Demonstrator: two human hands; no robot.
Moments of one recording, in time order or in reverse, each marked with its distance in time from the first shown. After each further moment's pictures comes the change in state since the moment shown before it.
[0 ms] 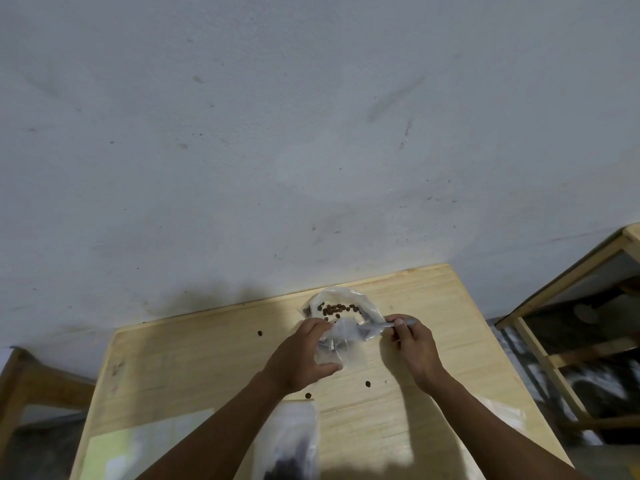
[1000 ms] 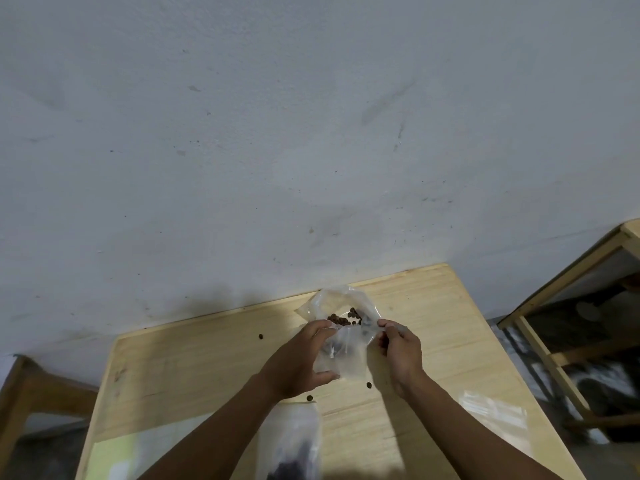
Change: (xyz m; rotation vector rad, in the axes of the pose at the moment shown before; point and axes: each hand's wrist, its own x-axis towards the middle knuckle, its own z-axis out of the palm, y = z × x) left_hand -0.006 0.001 -0.011 0.077 -0.034 0.174; right_hand -0.017 -0.016 0.037 0.259 0.203 0.316
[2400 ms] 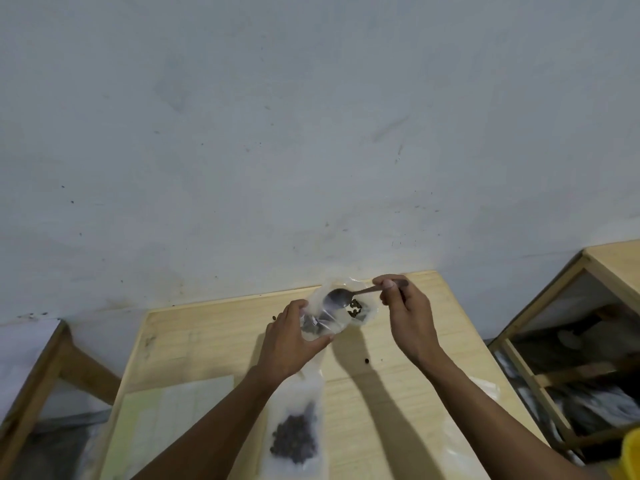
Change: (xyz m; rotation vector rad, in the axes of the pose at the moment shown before) left_hand -0.063 0.064 -0.037 -0.149 0.387 -0.465; right_hand -0.122 -0.080 -0.022 -0.249 -0.219 -0.764
